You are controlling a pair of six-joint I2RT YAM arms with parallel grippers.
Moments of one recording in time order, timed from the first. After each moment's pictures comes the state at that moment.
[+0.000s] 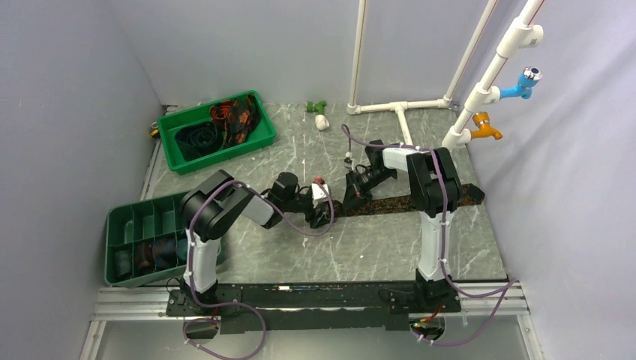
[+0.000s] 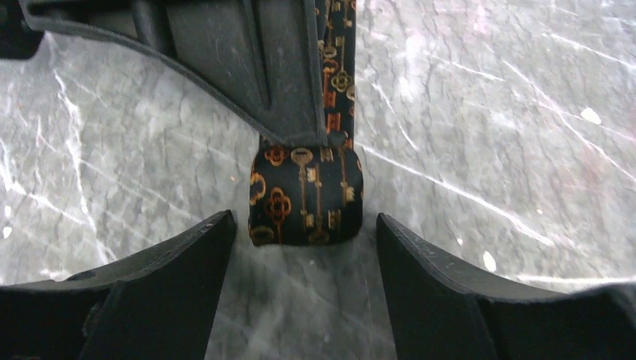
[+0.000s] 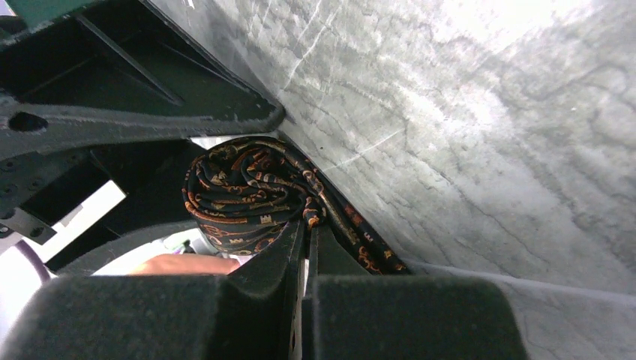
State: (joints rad) left arm -0.67 1.97 0.76 0.77 0.73 0.31; right arm 0.26 2.14 1.33 -0.78 -0.88 -0.02
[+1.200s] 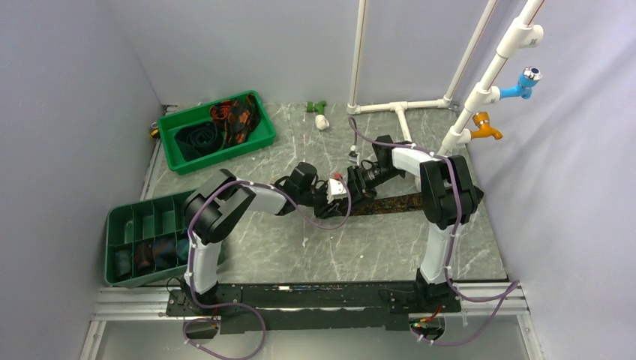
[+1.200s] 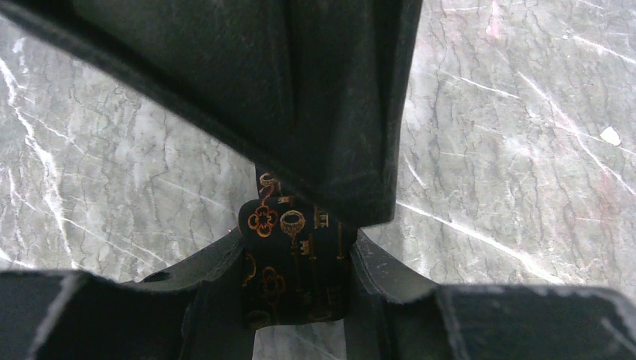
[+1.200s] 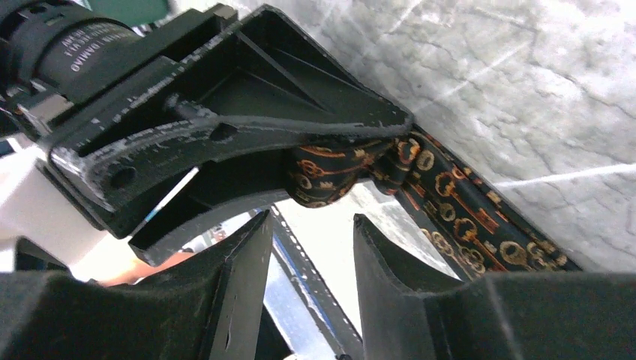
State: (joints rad) left arm -0.73 2.00 0.99 0.41 0.66 0.40; right arm 0.24 1.97 1.27 -0.82 -0.92 -0.06
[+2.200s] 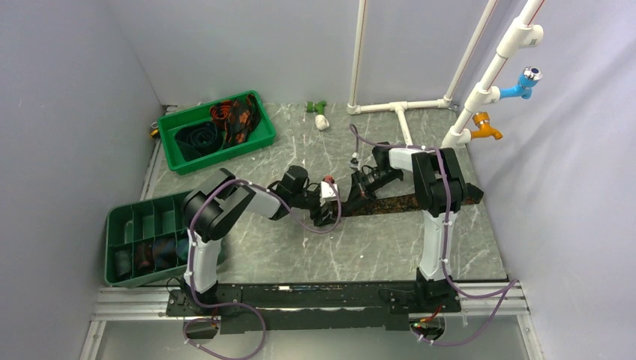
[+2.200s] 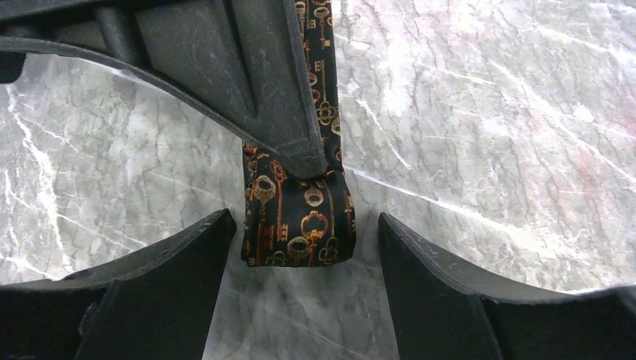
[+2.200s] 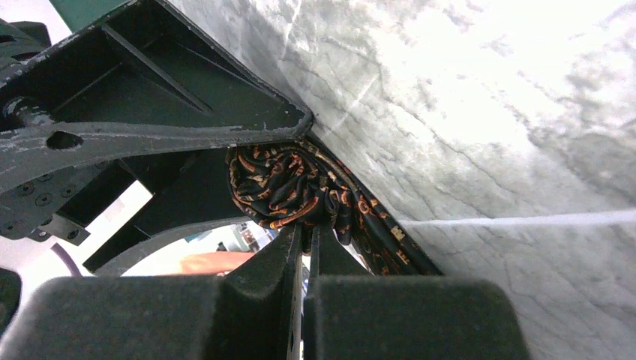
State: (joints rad) left arm -0.70 2.00 0.91 0.56 0.76 0.41; right arm 0.21 2.13 1.30 -0.79 -0.93 -0.01
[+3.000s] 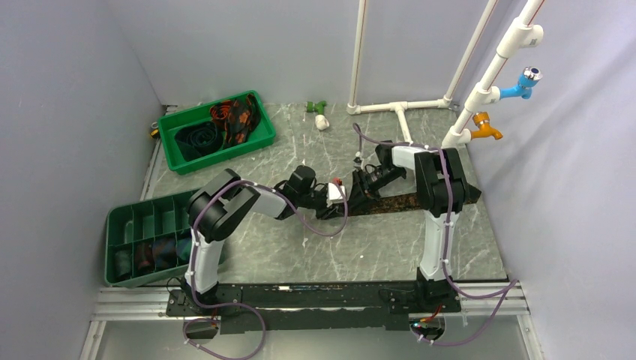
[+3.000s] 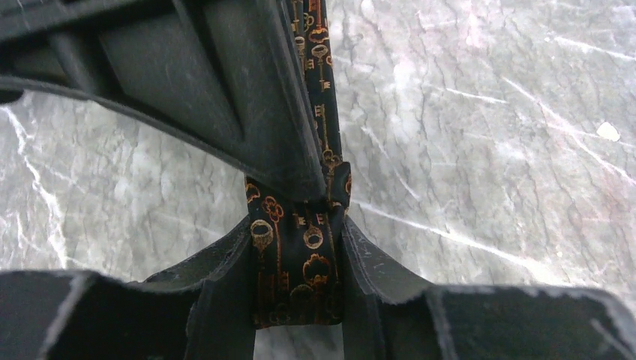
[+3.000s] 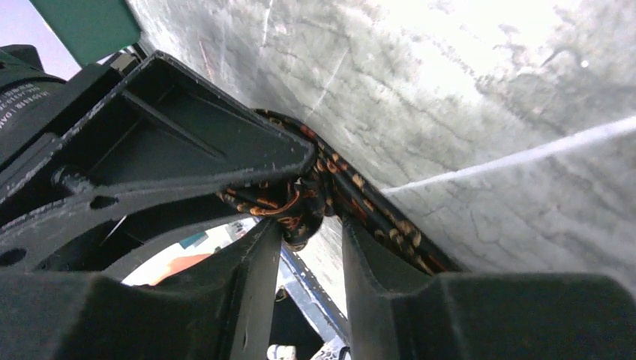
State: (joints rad) left arm -0.74 2.05 0.96 0.59 0.73 0.44; right arm 0.18 2.14 1.33 -0.88 -0.91 -0.02
